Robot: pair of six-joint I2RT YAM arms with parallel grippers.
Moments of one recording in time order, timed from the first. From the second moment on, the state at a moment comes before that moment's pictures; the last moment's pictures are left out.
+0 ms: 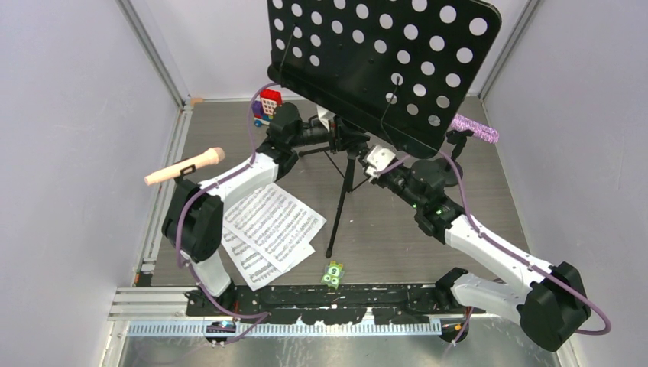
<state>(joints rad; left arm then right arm) -0.59 1.73 1.29 0.61 0.86 -0.12 0.60 1.04 0.65 0.37 -0.13 -0.43</state>
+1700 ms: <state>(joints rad) -0.59 1.75 1.29 0.64 0.89 -0.15 0.66 0.94 0.58 0.25 0.30 1.88</state>
